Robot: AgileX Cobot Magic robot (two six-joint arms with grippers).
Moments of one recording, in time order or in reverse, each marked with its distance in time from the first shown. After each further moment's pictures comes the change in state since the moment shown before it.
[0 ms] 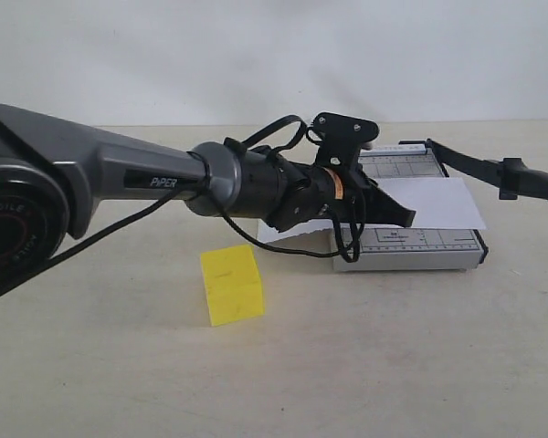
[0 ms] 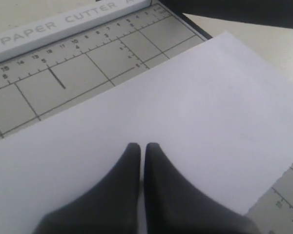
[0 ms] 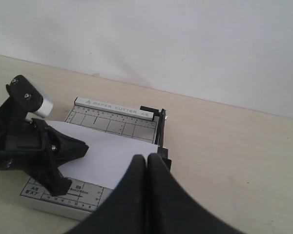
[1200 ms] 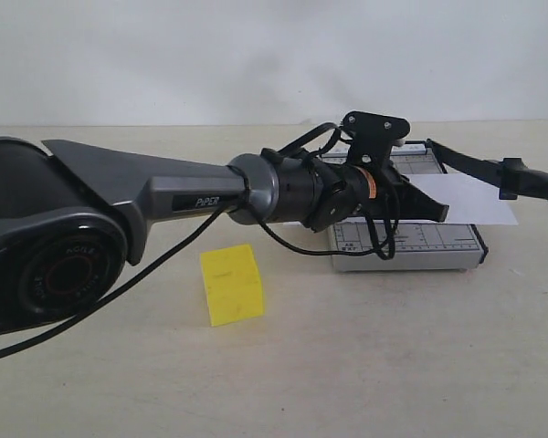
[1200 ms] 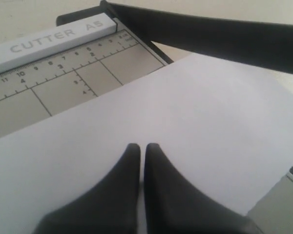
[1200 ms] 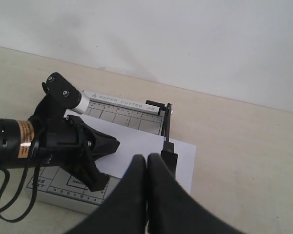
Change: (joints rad) left arm -0.040 0.119 -0.217 -0.004 0.050 -0.044; right arm 0.000 0.000 0.000 -0.002 0.030 0.000
